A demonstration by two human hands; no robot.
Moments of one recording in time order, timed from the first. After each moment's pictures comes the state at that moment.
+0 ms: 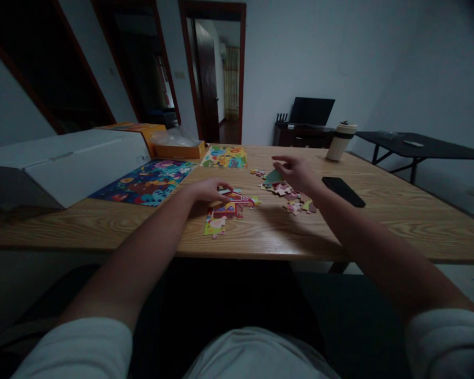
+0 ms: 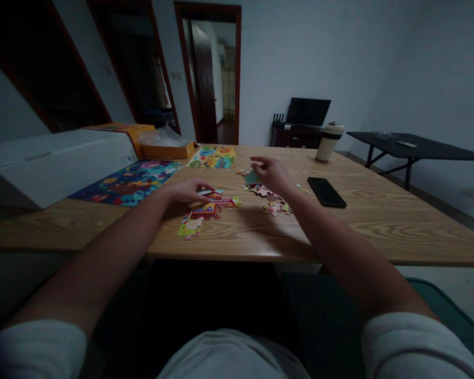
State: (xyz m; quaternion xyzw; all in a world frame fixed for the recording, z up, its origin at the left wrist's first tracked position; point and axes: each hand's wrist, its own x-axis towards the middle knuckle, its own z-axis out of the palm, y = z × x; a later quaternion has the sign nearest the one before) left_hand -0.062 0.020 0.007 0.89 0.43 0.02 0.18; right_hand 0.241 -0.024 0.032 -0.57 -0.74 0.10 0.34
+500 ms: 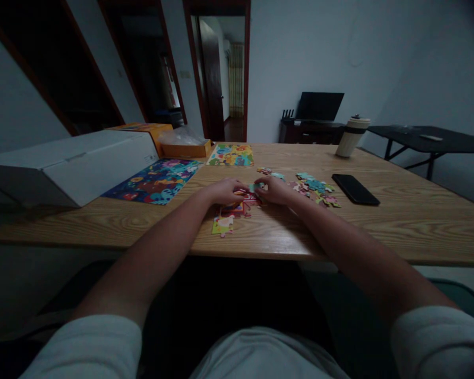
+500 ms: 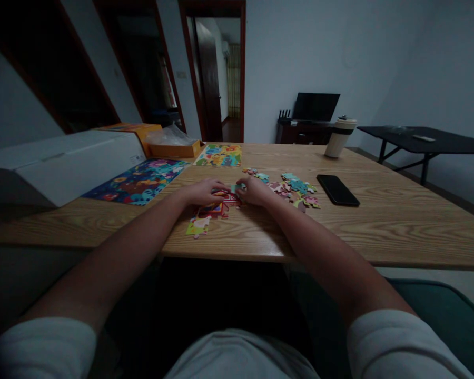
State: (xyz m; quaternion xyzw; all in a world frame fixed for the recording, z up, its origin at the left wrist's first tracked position) left_hand -0.036 0.006 0.000 0.92 0.38 0.02 0.09; right_hand 0.190 -0.004 -0.027 -0.52 -0.83 0.08 0.20
